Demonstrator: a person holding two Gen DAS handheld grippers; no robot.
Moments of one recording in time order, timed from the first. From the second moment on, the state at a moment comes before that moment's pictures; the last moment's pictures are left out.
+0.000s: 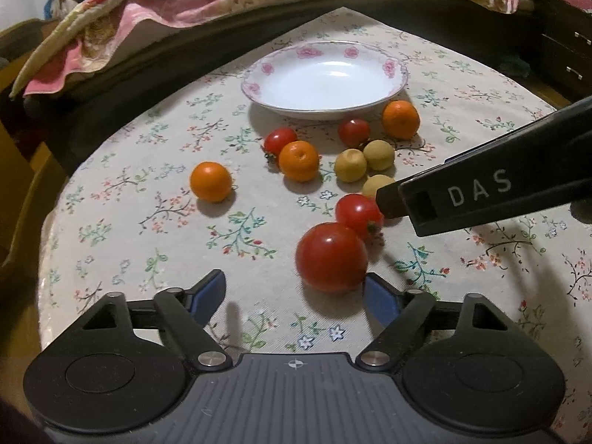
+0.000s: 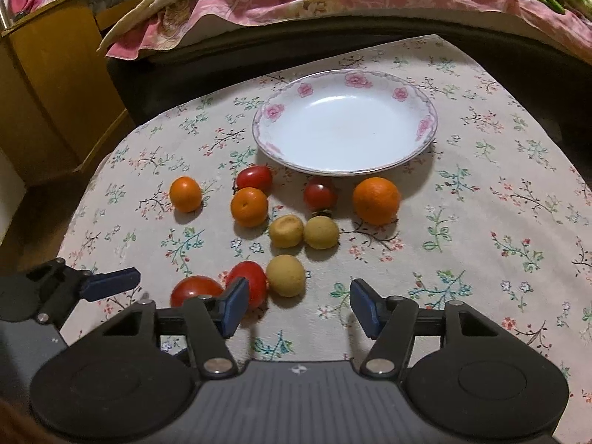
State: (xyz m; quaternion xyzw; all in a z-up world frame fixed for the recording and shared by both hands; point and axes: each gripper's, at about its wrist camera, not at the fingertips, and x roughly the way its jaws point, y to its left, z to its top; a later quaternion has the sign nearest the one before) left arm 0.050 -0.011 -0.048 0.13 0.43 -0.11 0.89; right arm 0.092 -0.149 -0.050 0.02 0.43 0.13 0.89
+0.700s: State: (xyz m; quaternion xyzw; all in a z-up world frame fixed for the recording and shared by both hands) left arm 0.050 -0.018 -0.053 0.16 0.39 -0.17 0.89; right arm 0.106 -0.139 -0.063 0.01 0.44 0.17 0.88
